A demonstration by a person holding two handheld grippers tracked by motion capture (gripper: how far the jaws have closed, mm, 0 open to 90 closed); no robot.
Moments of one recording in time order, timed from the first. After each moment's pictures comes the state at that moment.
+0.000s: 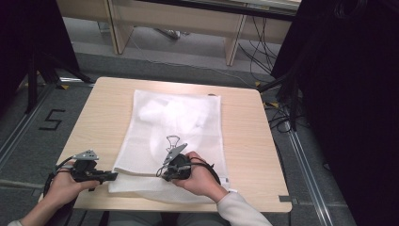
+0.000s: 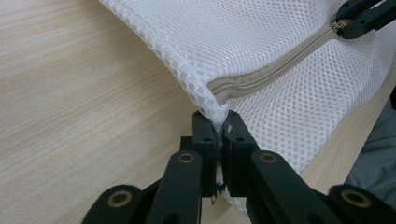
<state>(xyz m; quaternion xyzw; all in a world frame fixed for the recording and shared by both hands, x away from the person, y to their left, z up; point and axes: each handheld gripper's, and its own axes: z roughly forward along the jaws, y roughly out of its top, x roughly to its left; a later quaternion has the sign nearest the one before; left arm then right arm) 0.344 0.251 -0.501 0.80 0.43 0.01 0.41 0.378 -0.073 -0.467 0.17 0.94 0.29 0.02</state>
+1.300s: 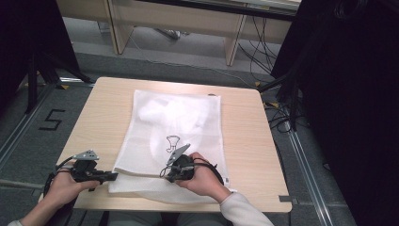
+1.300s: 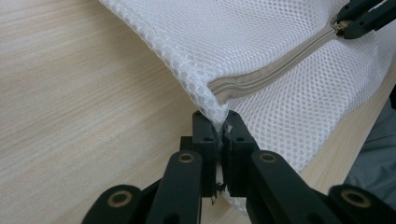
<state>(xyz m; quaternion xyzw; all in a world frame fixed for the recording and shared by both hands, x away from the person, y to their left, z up) 0.343 0.250 -0.502 0.80 0.44 0.02 0.42 0.378 -0.082 -0.469 0.18 0.95 0.27 0.01</state>
